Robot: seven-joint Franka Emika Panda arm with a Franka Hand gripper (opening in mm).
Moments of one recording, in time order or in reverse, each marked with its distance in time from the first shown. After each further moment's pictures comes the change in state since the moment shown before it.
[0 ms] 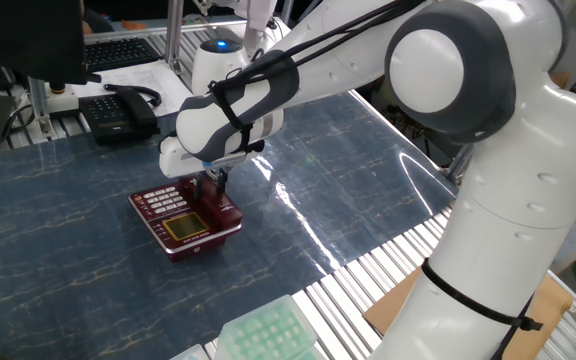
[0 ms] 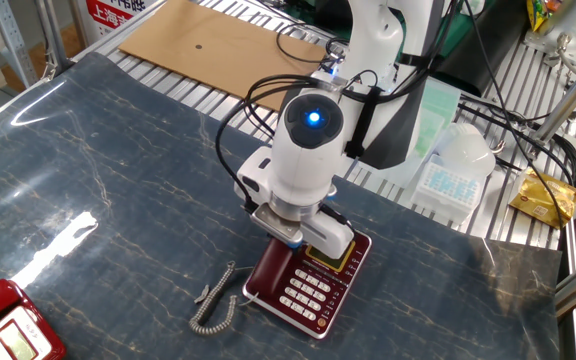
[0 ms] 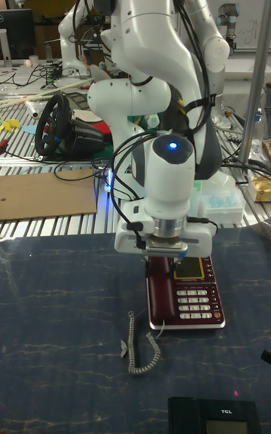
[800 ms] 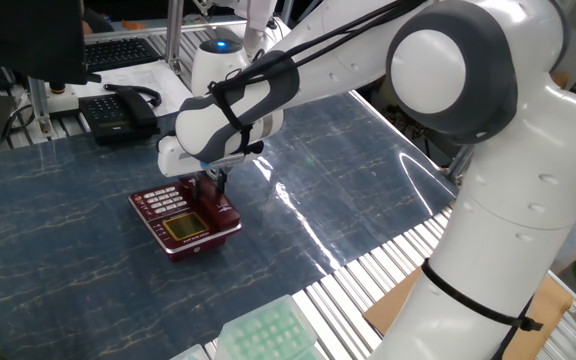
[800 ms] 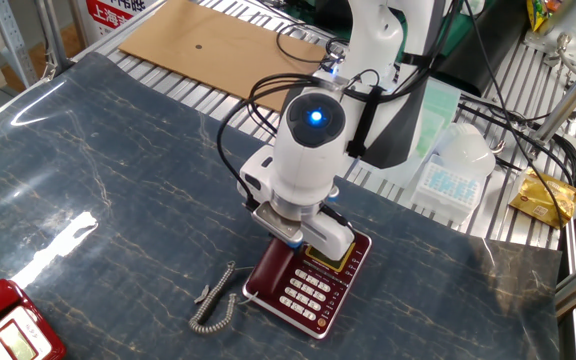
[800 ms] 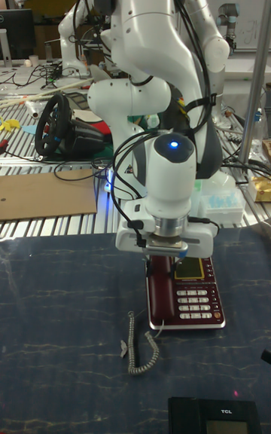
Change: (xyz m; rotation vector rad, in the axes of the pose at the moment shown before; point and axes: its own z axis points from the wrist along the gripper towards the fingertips) arm 0.001 0.002 -0.001 -0.002 -0.005 0.045
